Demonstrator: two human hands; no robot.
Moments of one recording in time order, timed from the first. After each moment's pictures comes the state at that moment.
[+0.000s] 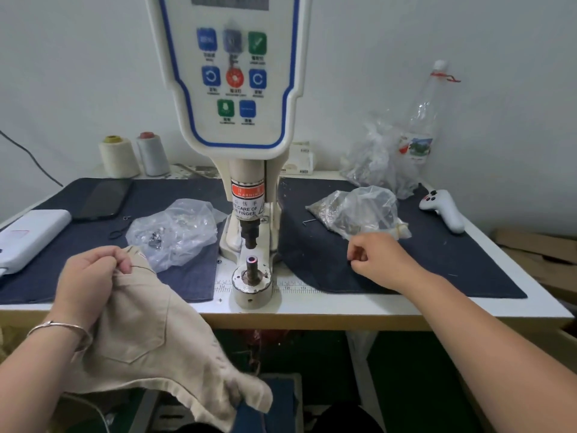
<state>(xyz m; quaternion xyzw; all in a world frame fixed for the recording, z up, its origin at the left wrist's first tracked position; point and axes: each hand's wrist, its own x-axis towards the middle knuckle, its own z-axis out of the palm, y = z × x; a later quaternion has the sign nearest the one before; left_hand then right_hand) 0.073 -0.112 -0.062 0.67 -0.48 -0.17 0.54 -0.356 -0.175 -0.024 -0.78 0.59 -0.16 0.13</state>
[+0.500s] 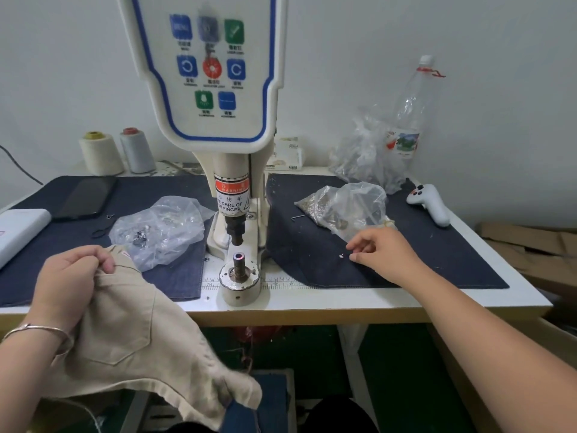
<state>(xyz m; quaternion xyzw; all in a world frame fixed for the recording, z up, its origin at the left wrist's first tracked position) 0.088 -0.120 -0.073 0.68 -0.48 -0.21 0.52 -0.378 -0.168 -0.026 -0.71 0.62 -0.26 0.22</state>
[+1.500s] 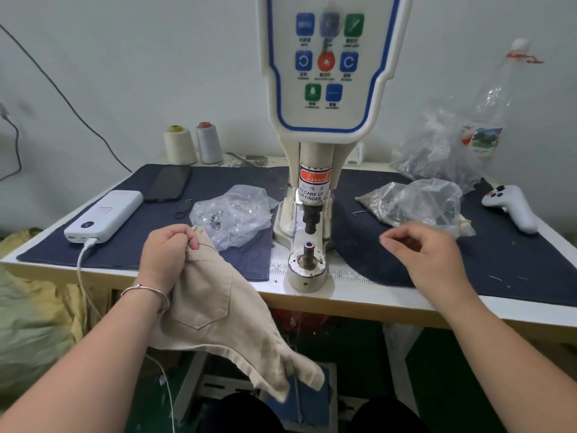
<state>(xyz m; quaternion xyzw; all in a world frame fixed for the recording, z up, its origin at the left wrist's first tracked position) 0.073 -0.113 -0.060 0.67 -0.48 -0.18 0.54 -0.308 -0.129 -0.022 -0.67 0.53 -0.47 0.23</state>
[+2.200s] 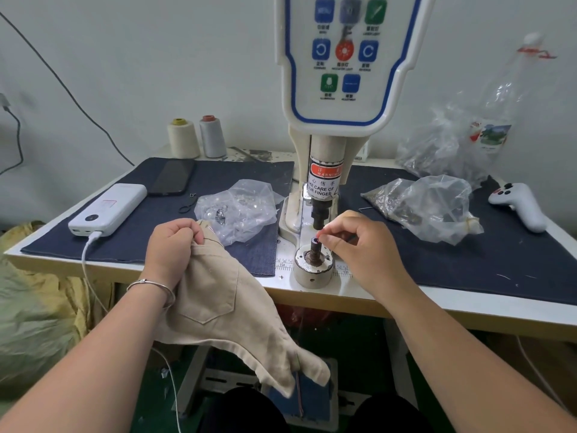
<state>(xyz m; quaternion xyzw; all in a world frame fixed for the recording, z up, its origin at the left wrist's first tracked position) 0.074 -0.113 -0.063 0.66 -0.48 -0.19 0.55 -0.224 -0.119 -0.012 -0.73 0.45 -0.43 0.29</state>
